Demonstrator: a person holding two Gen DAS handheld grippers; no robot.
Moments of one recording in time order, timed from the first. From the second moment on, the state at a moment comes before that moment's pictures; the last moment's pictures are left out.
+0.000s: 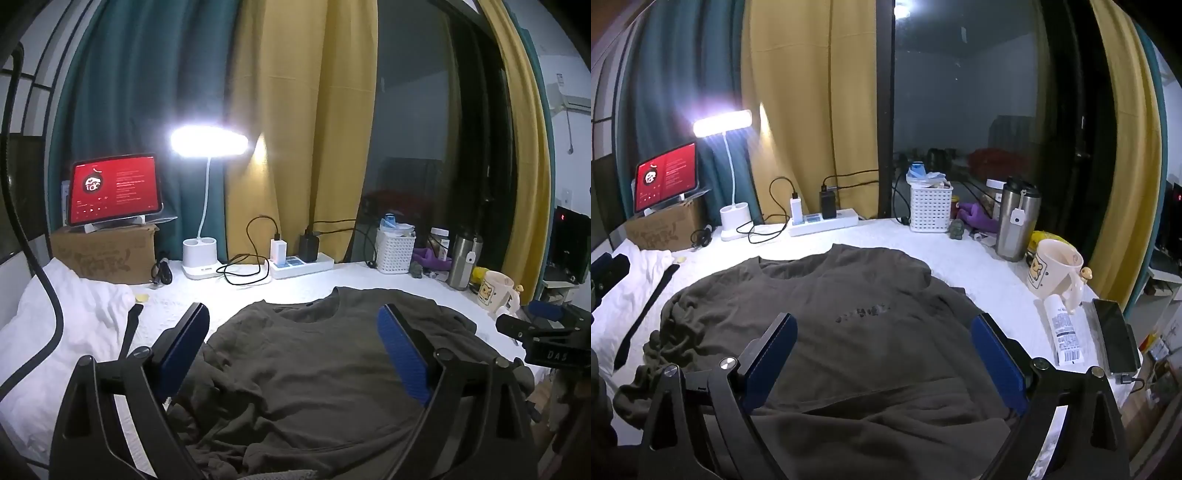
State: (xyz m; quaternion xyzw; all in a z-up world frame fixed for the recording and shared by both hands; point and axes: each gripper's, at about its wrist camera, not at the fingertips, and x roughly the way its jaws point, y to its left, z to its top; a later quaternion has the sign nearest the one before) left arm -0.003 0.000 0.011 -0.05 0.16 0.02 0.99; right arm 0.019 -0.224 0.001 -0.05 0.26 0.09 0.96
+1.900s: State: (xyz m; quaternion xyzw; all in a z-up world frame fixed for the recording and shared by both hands) left arm -0.012 0.005 0.011 -0.05 0.16 0.04 0.99; right arm 0.016 -0.218 0.010 -0.06 0.25 0.10 0.96
